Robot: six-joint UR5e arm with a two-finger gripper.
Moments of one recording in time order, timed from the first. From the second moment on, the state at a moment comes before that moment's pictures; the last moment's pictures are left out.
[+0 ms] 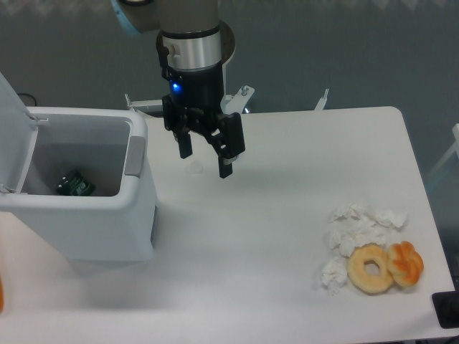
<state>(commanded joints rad) 2.34 -1.60 -1.62 -0.98 1.46 1.07</state>
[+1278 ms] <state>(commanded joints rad) 2.33 -1.49 -1.65 -0.96 1.38 0.70</state>
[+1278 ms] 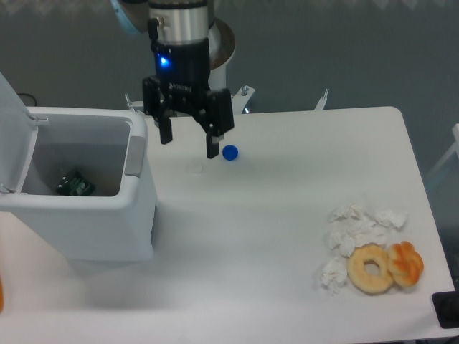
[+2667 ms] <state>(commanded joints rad) 2.17 -1.34 -1.62 -0.96 0.88 0.13</state>
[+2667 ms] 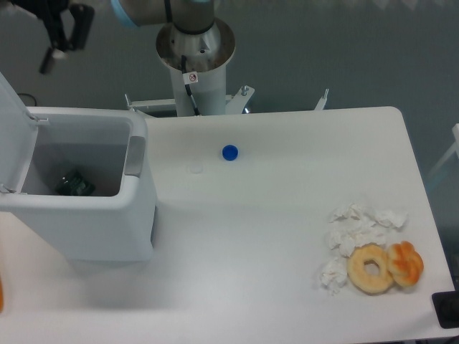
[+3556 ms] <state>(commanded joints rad) 2.04 -1.44 -1.61 -0.96 0.66 0.10</state>
